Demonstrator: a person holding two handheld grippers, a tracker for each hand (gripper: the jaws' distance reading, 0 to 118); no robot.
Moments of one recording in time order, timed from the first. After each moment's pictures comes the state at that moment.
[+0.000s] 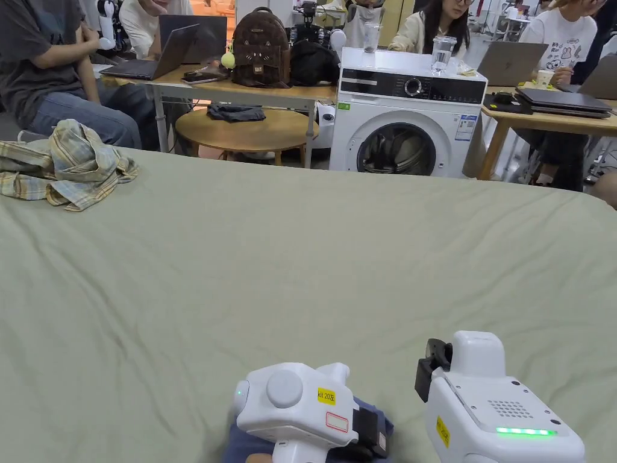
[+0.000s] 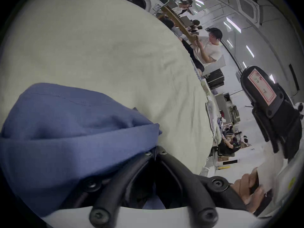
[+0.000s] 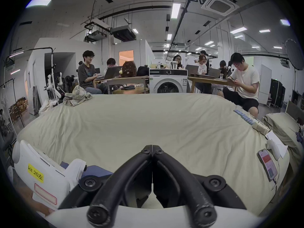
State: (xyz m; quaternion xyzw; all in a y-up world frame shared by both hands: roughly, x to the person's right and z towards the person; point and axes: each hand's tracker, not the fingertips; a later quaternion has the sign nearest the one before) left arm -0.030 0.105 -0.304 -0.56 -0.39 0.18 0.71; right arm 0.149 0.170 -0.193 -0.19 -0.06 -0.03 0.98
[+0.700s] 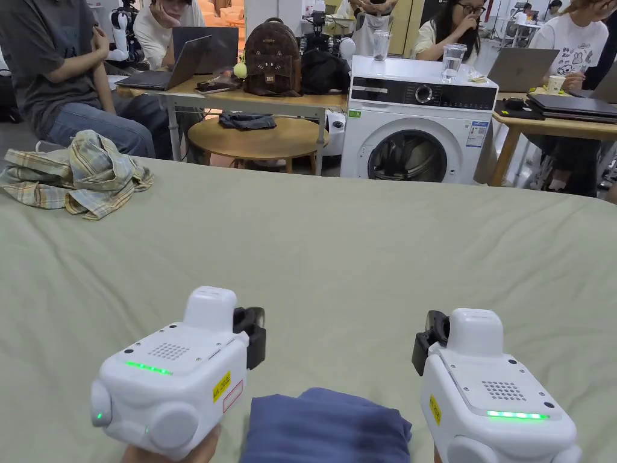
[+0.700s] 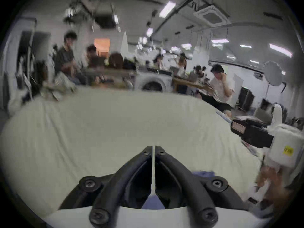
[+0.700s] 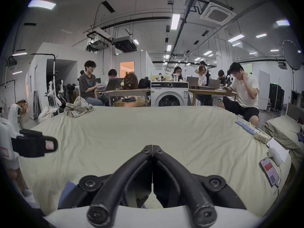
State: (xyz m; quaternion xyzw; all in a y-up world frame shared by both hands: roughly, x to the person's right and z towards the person) left arm -0.167 0.207 -0.238 -0.15 -0.20 0.02 0.97; right arm 0.119 0.190 -0.208 -0.12 -0.06 -0.02 0.99
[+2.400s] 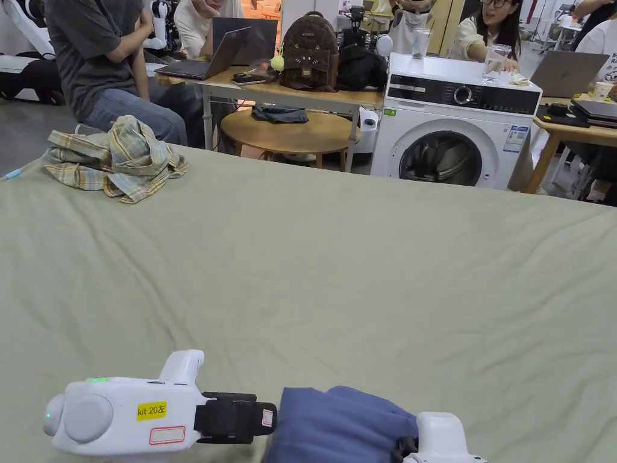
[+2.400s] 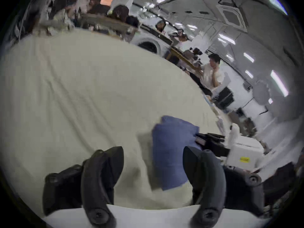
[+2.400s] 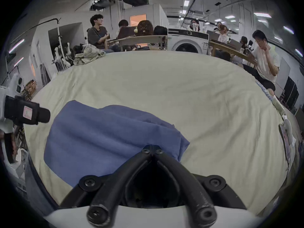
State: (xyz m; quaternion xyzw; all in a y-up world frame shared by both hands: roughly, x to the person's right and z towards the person) left arm -0.269 0.130 -0.266 -0.44 -0.36 0.22 0.80; right arm 0.088 0.096 -0.188 -0.37 0.01 -0.02 0.93
